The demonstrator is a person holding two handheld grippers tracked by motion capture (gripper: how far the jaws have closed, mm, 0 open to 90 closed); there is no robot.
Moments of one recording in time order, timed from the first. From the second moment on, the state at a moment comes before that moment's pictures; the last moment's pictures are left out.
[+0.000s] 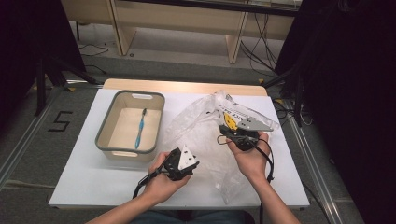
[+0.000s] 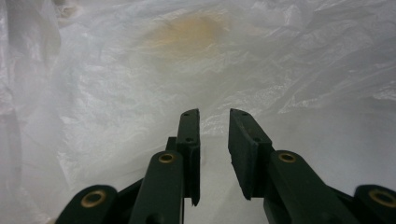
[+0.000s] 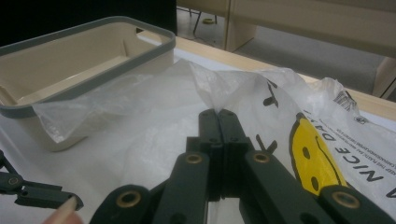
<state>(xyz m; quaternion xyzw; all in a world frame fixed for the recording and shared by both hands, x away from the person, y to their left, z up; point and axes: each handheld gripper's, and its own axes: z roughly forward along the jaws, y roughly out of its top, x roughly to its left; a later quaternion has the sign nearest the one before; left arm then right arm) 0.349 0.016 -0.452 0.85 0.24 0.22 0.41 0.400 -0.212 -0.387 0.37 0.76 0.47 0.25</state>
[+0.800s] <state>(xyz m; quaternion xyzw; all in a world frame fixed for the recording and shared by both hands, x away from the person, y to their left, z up) 0.350 0.028 -0.443 0.84 0.25 0.22 0.43 0.405 -0.213 -0.368 0.37 0.75 0.49 0.26</state>
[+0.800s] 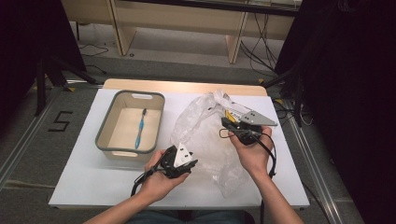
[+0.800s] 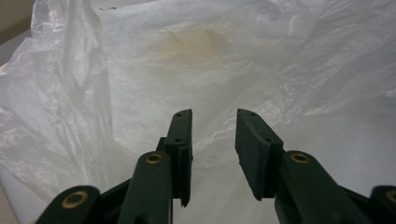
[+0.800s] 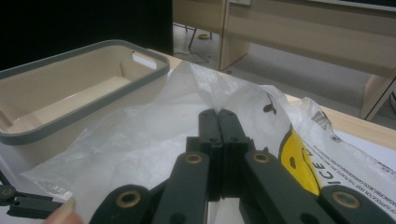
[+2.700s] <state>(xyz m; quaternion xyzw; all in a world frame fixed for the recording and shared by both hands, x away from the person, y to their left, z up) 0.350 0.057 -0.416 0.80 0.30 0.26 0.45 0.411 -0.207 -0.360 0.36 0.74 0.50 0.27</state>
